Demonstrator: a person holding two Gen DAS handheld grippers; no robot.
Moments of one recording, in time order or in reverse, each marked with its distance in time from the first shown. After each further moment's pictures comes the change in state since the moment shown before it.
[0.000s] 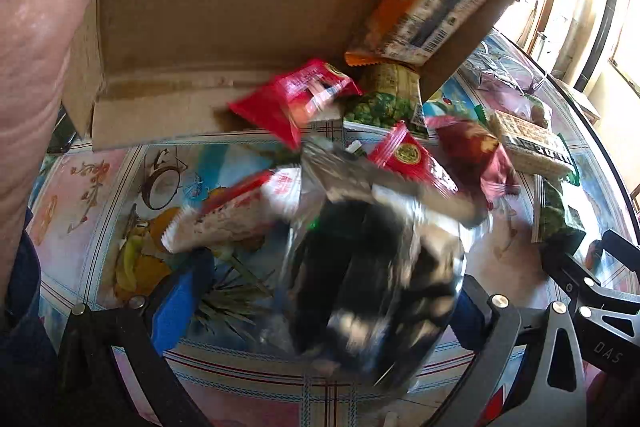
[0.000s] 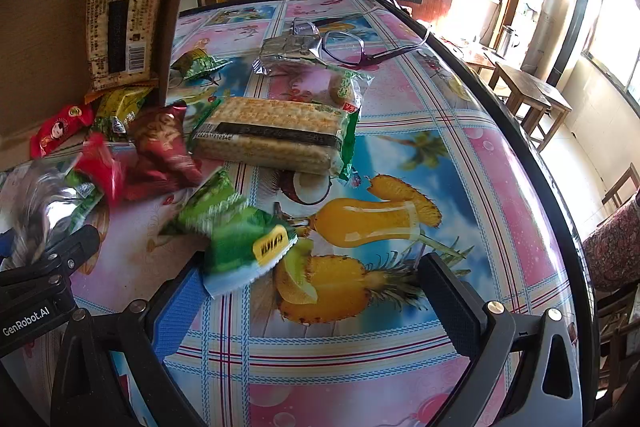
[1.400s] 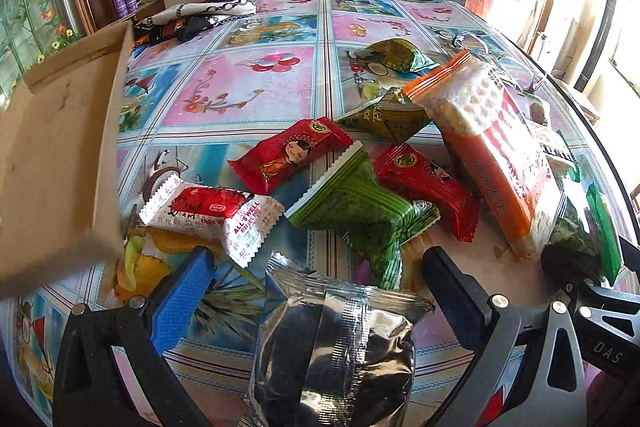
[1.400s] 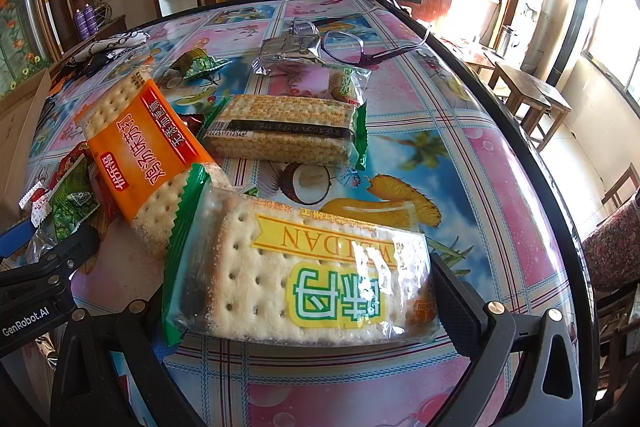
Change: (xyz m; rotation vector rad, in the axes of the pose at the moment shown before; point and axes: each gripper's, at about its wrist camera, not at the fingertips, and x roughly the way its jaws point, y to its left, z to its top) left arm 0.002 -0.004 0.000 -0.001 0.001 -0.001; right arm -0.001 -0.003 0.001 0.000 0.000 -0.002
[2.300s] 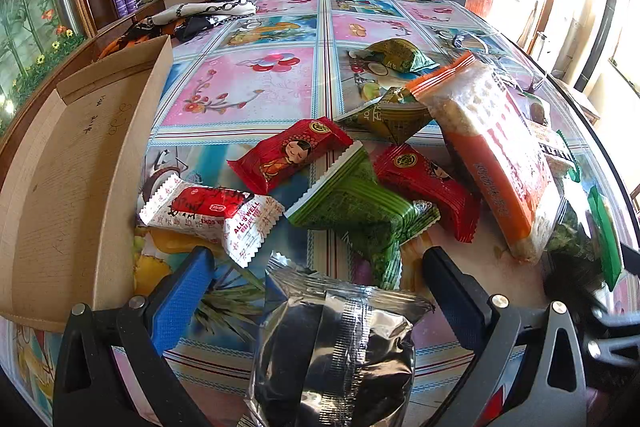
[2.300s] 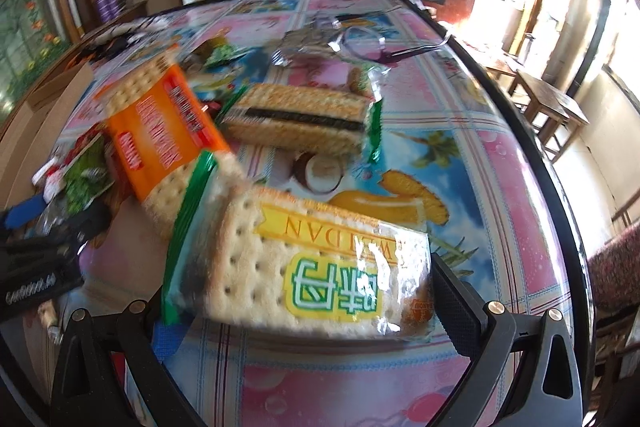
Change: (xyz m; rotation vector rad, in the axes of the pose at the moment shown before) left arm 0.000 -0.001 0.000 0.000 0.000 0.000; right arm -0.007 -0.001 -0.006 -0.080 0.035 0.072
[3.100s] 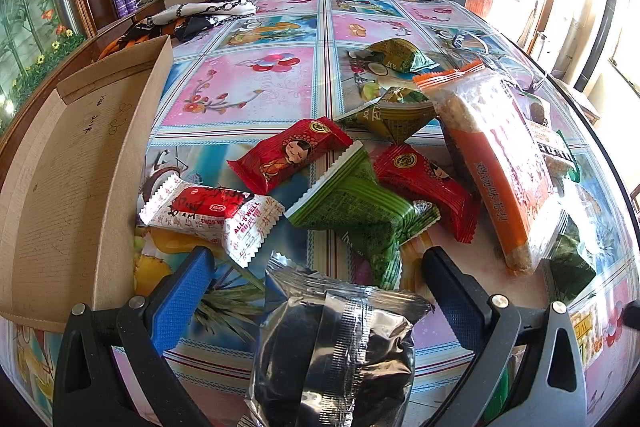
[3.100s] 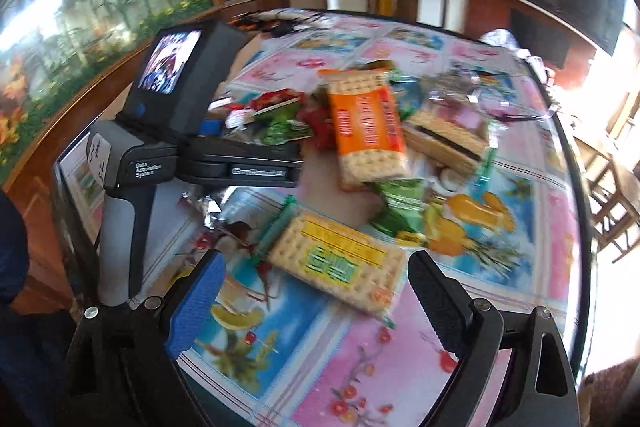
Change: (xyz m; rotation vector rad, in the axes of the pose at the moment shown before) left arm 0.000 0.000 0.000 0.000 0.000 0.000; right arm -0.074 0.040 -0.033 -0.353 -0.049 0.357
